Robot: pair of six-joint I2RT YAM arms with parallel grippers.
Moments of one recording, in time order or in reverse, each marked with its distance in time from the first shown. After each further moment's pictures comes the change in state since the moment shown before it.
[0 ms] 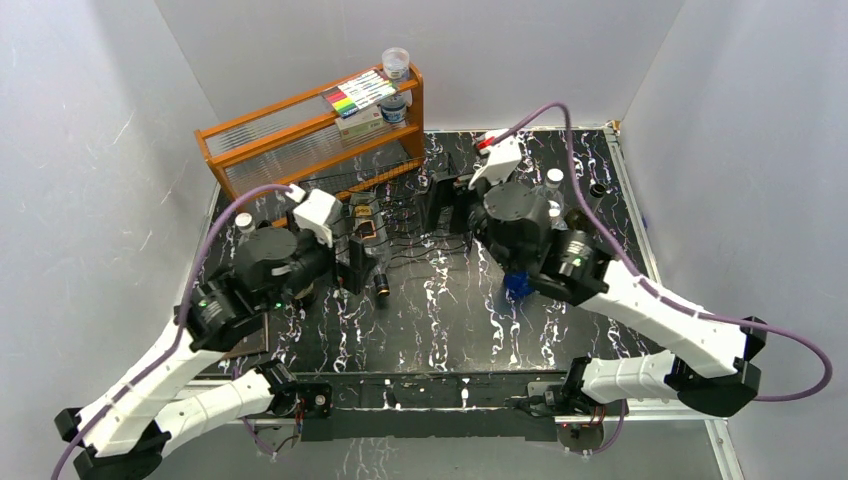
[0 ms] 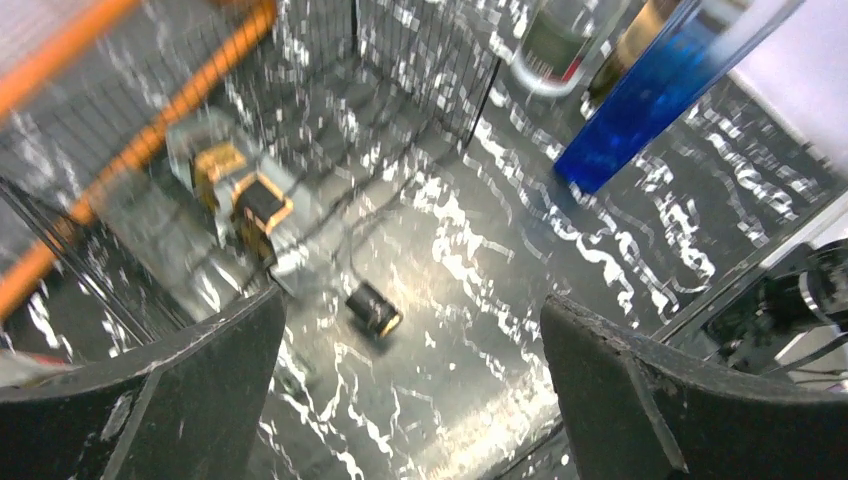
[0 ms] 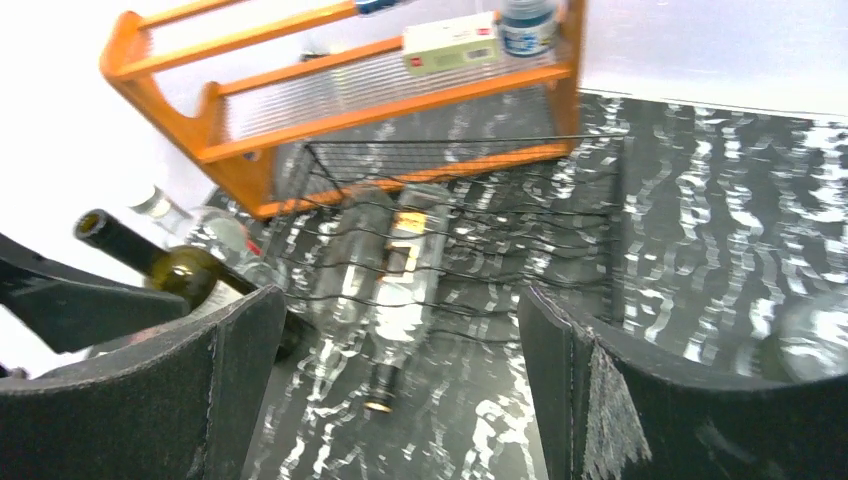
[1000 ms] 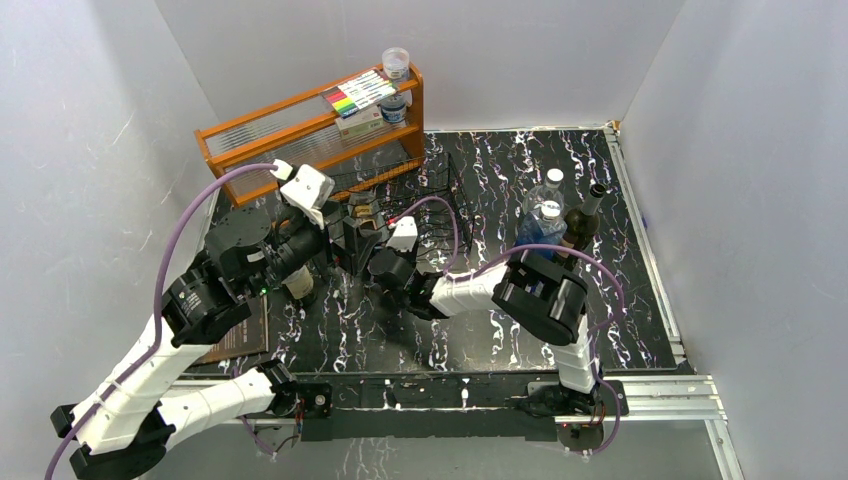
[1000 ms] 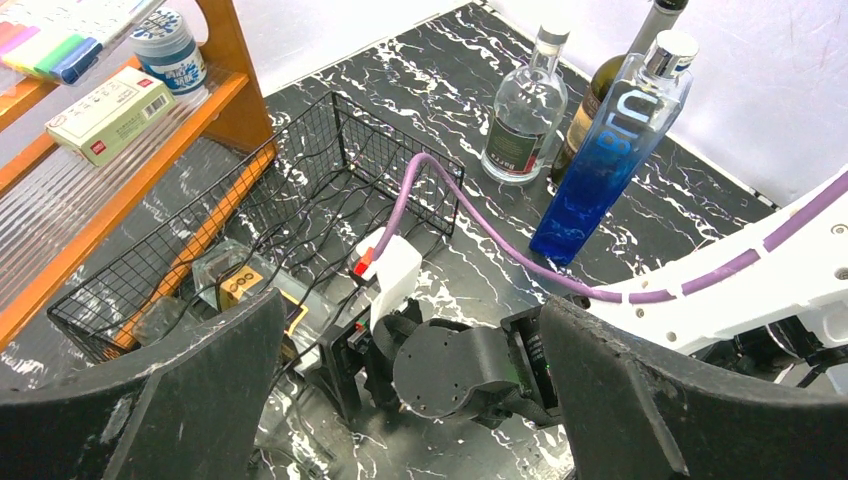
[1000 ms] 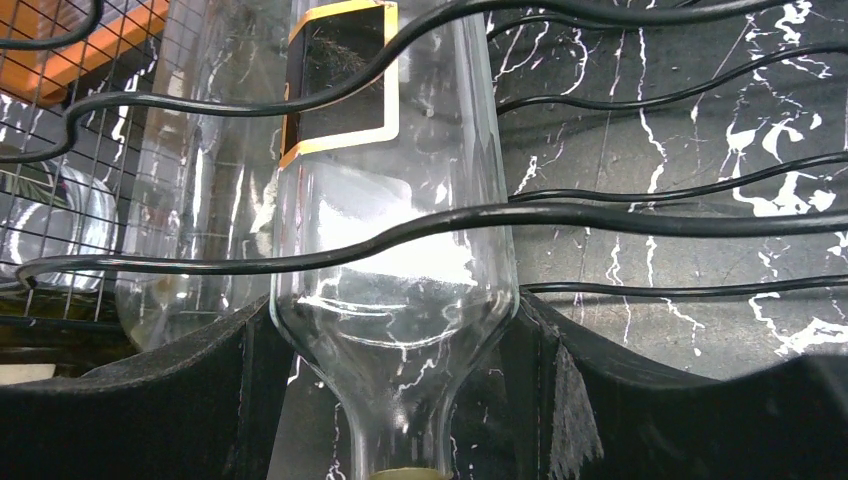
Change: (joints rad) left arm 0.000 0.074 0.146 0.059 0.048 0.109; right arm 0.016 0.803 -0.239 0.719 0.074 0.294
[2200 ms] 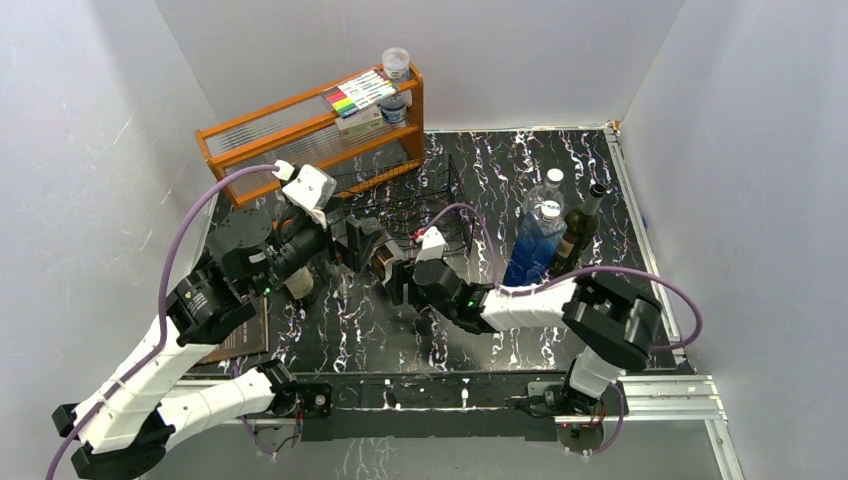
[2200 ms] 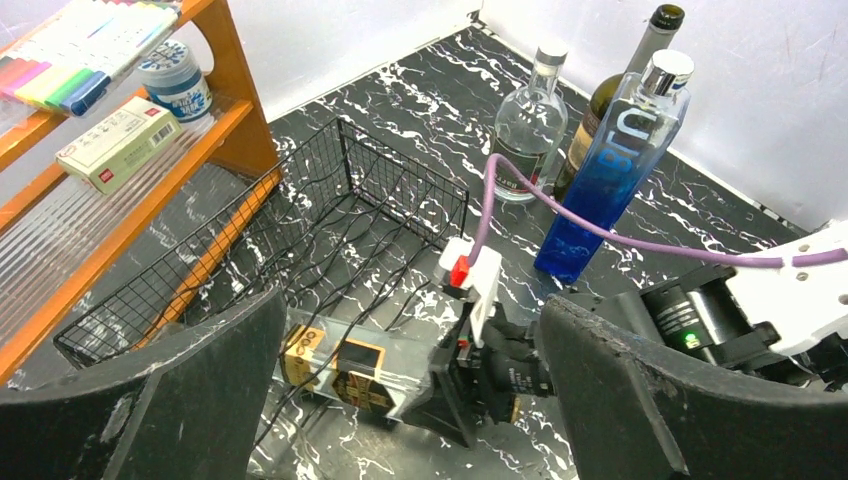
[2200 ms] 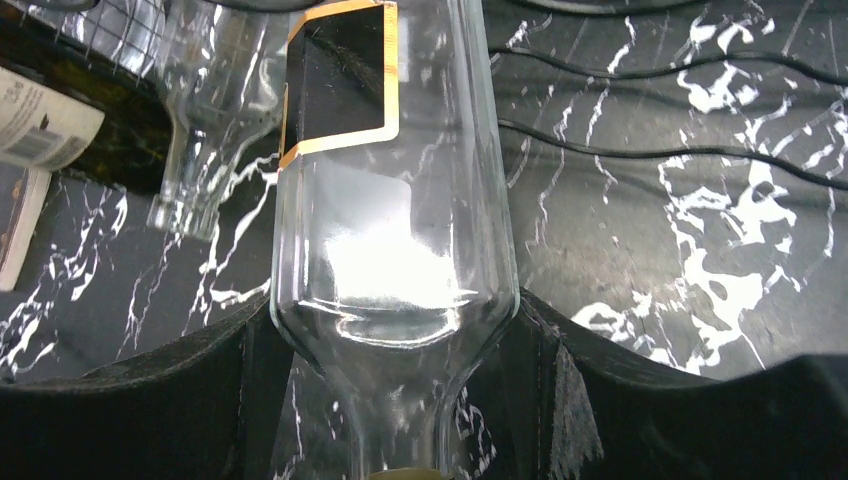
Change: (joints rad) left arm 0.000 -0.007 -0.036 0.080 0.002 0.028; right arm -0.024 -0.400 -0.370 -0.038 -0.305 -0.085
